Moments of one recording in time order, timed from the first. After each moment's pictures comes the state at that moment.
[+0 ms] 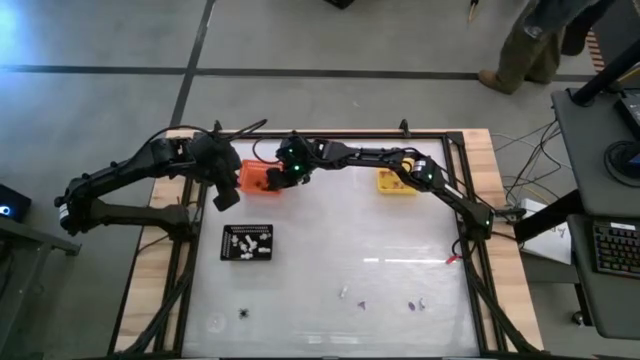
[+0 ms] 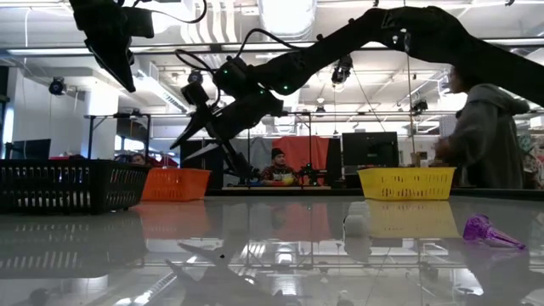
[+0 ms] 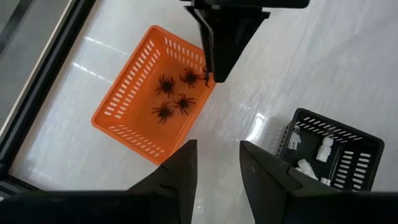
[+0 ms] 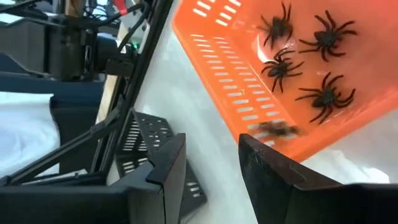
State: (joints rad) left arm 0.42 0.97 1.07 -1.16 -0.03 0.02; right arm -0.33 2.47 2.10 -0.31 -0.56 0.86
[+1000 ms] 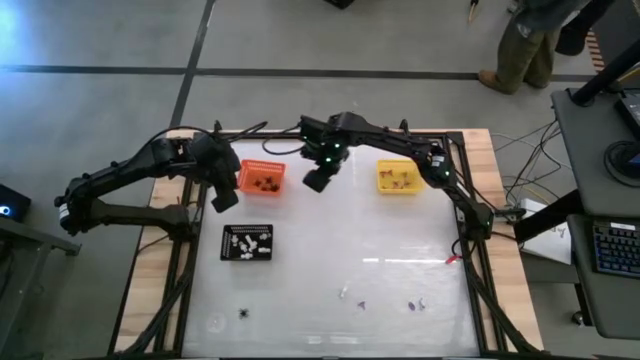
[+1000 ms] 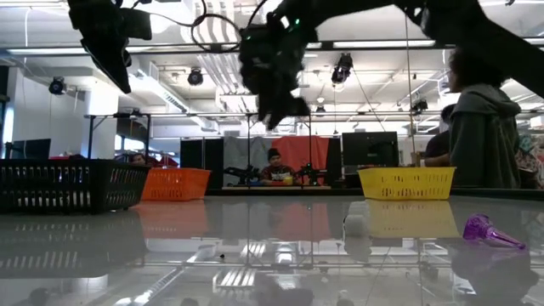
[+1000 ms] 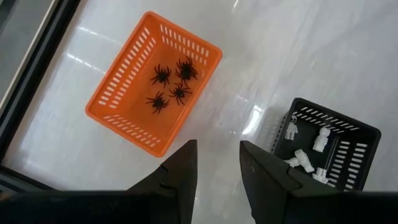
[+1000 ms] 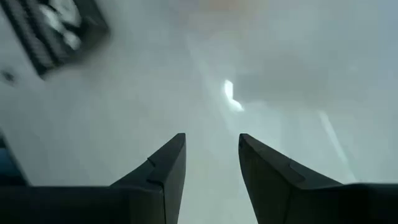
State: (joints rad) left arm 0.42 0.98 1.07 -1.19 -0.01 0.02; right arm -0.35 2.31 2.34 -1.33 -0.38 0.21
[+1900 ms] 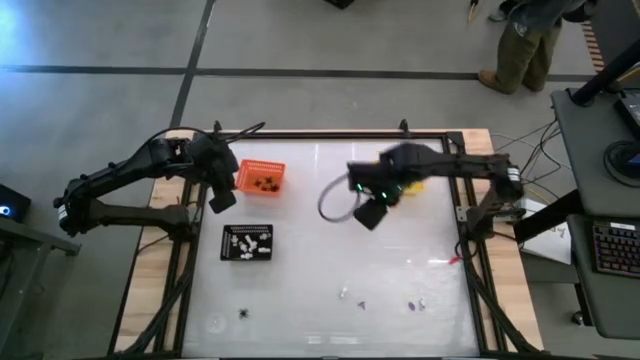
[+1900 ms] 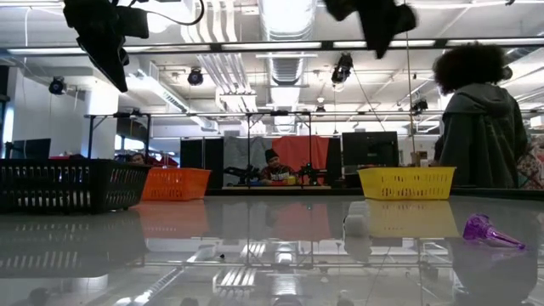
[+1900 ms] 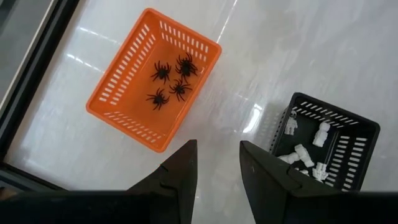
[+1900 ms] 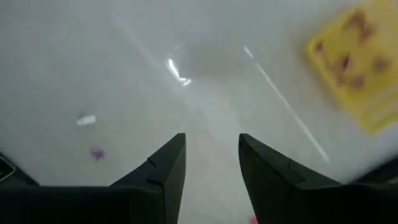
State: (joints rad) left arm 0.42 0.96 1.07 -1.21 -0.01 0.02; right arm -0.03 1.75 1.87 -1.56 -0.05 0.67
